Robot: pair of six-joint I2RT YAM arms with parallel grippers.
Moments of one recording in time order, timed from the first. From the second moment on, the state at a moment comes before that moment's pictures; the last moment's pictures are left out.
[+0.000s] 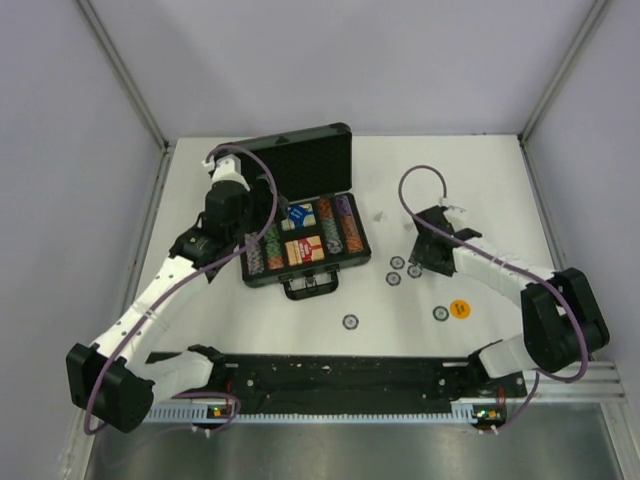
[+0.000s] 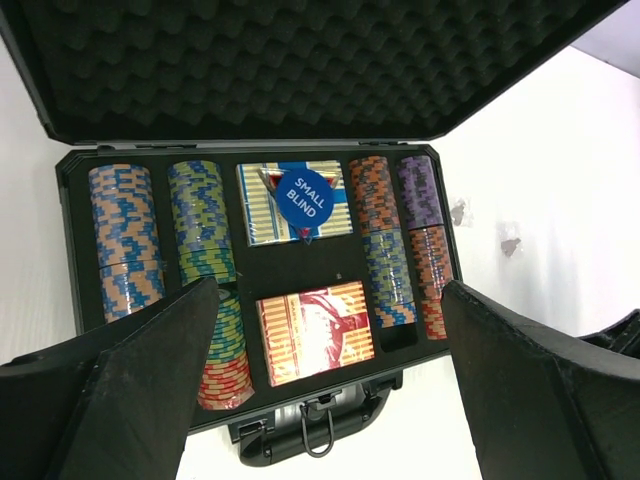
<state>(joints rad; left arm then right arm) -0.42 1.12 0.99 -0.32 -0.17 -0.61 0.40 1.42 0.78 -0.50 0.39 0.74</state>
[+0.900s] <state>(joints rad) -0.42 0.91 0.96 -0.54 -0.69 -0.77 0.95 1.87 1.37 -0.27 0.26 0.32</state>
